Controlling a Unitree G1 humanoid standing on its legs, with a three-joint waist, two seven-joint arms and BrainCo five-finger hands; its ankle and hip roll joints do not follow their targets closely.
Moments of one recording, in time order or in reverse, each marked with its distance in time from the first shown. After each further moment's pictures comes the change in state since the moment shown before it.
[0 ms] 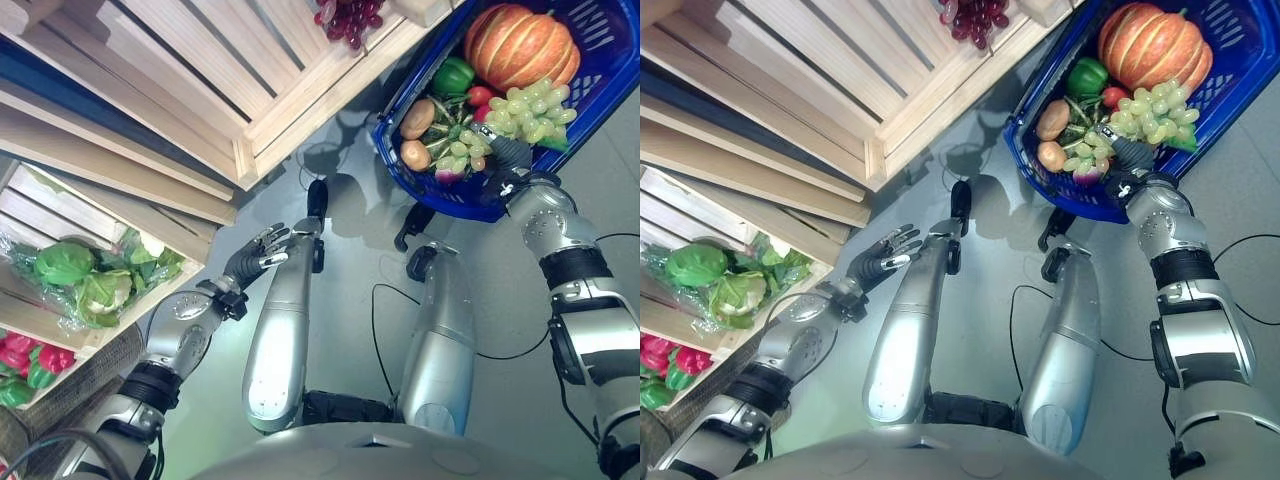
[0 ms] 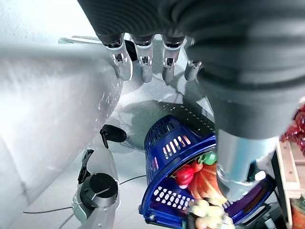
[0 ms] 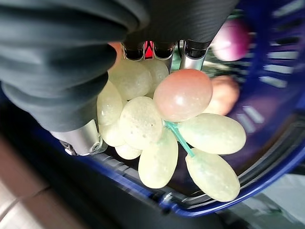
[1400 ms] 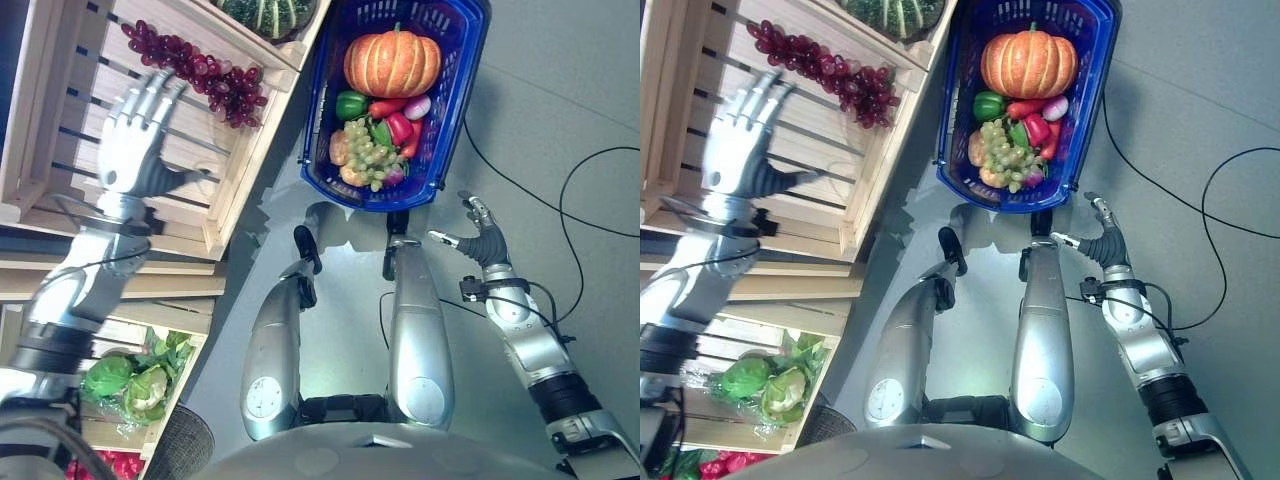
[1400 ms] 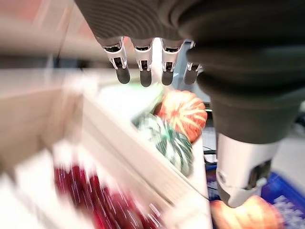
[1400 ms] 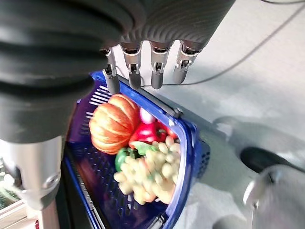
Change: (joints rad) left arm -0.132 0.430 0.215 -0.196 1.547 -0.139 0.985; right arm 0.722 0.043 0.012 -0.688 -0.878 -0.337 -0.355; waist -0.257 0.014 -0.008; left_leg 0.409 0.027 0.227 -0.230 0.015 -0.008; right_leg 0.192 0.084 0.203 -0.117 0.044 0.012
